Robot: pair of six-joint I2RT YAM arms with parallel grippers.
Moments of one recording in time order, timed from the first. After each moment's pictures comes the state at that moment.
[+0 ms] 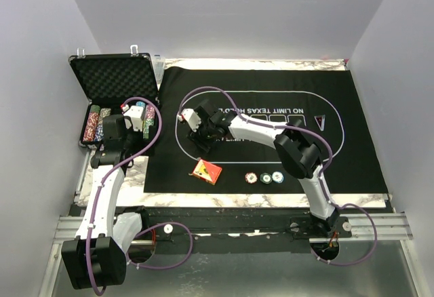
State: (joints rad) left arm 0.09 0.91 0.69 -0.51 0.15 0.16; right arm 0.87 2.18 1.63 -0.38 -0.18 -0.24
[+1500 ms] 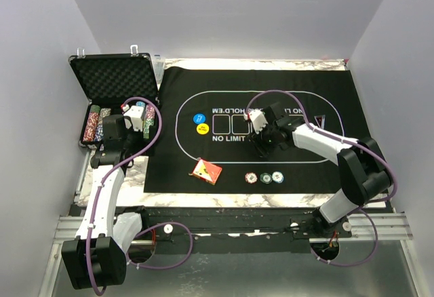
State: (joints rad) left arm 0.09 0.91 0.69 -0.51 0.17 0.16; right arm 0.50 1.59 0.94 -0.41 -0.17 -0.31
